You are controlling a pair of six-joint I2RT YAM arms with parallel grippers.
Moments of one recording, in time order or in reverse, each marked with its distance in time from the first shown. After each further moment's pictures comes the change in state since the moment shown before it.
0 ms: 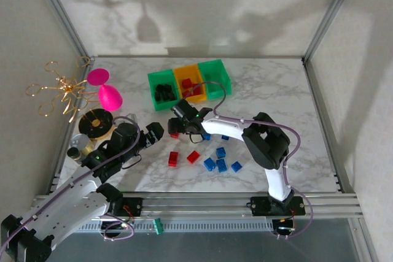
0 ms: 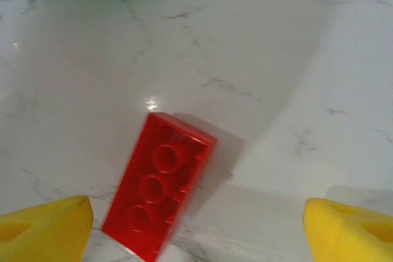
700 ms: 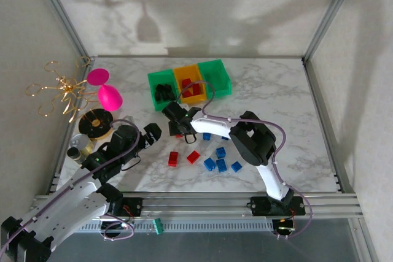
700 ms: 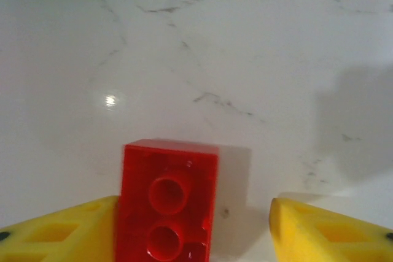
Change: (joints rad) left arm 0.000 -0.023 -0.027 -0.014 -0.047 -0.042; right arm 0.025 0.130 0.131 -0.134 0.133 -0.059
